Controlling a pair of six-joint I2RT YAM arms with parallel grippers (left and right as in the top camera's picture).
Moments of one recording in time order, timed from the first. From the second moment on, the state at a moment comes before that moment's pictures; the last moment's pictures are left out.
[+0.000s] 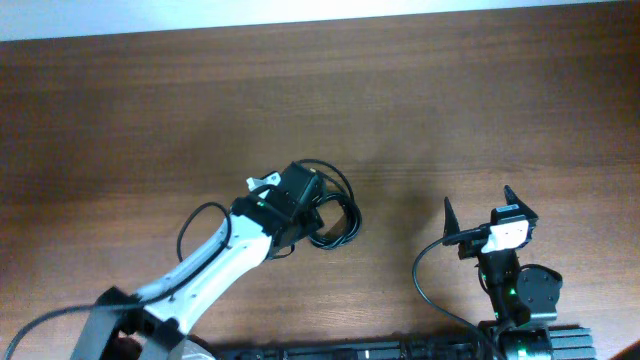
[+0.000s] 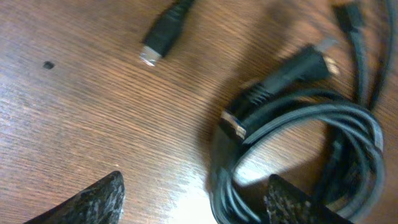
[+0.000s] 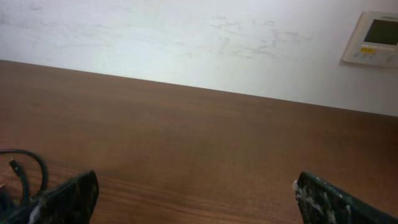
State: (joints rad) left arm -0.62 1.52 0.88 -0.66 -0.08 -1.05; right arm -0.03 0.01 0.01 -0.06 -0.13 -0.10
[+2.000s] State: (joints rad) left arm -0.44 1.89 1.08 -0.30 -0.07 0.24; right arm -0.03 0.01 0.01 -0.06 -0.13 -0.10
